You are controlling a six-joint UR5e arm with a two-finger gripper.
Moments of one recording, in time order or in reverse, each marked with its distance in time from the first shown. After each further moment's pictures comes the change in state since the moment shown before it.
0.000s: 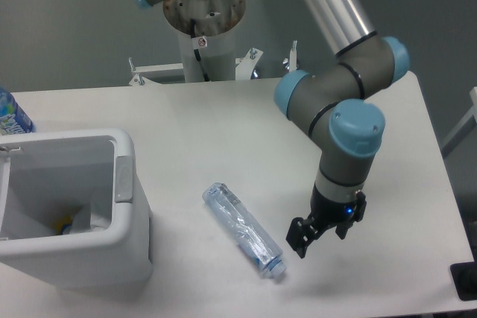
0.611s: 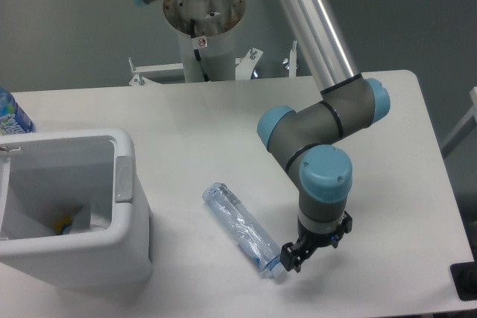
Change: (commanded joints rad) arm -0.066 -0.080 0.055 0.006 0.118 -0.077
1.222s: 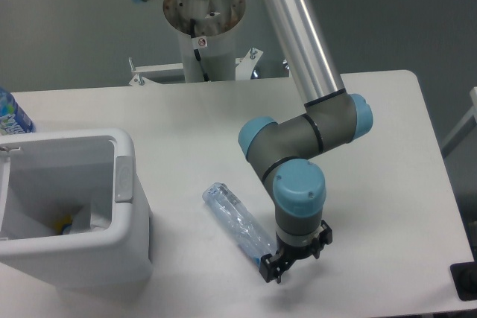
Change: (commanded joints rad) arm -0.060 -0.026 0.006 0.012 0.005 -0.040
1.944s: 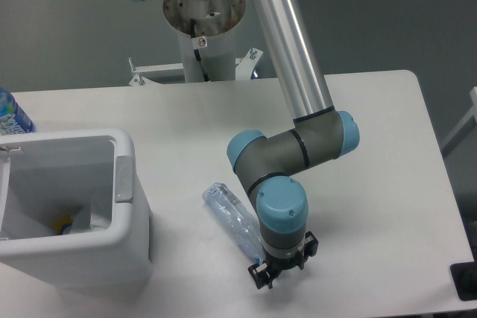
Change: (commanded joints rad) arm -0.015 -0.026 0.009 0.002 0.026 -0.003
